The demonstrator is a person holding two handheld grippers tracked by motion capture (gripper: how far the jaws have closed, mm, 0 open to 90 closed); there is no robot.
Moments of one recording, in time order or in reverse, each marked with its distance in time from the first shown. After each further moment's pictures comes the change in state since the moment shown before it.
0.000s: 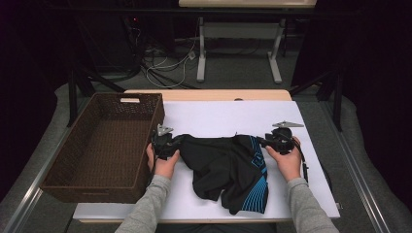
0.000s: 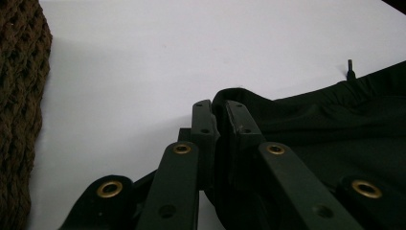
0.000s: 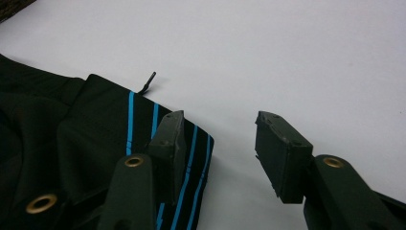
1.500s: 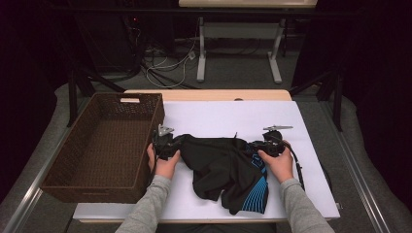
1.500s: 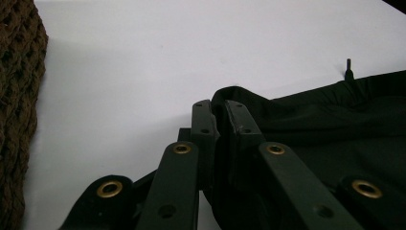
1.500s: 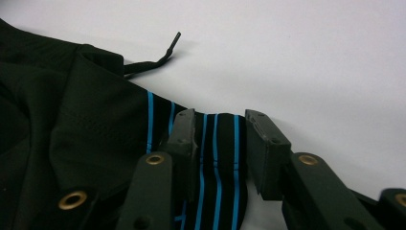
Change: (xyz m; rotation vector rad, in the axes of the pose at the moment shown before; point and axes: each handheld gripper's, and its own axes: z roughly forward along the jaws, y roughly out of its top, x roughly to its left) left arm -0.002 0.000 0.001 0.000 -0.002 0.005; right arm 0.013 -0.011 0.024 0.116 0.075 0.066
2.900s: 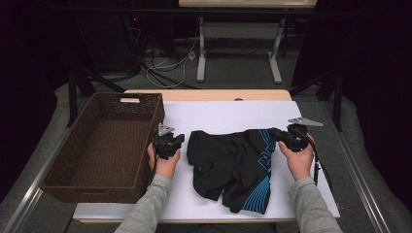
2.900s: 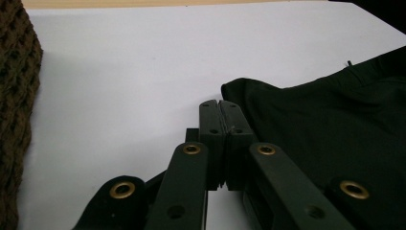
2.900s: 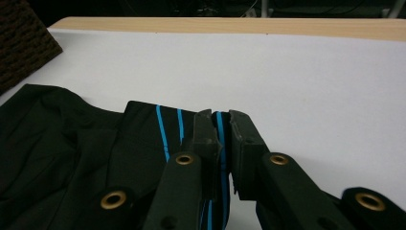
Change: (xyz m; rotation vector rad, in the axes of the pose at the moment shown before) left arm -0.004 0.006 -0.002 -0.007 -0.025 0.014; right arm -0.021 0.019 -0.069 -0.251 -0.061 -0.014
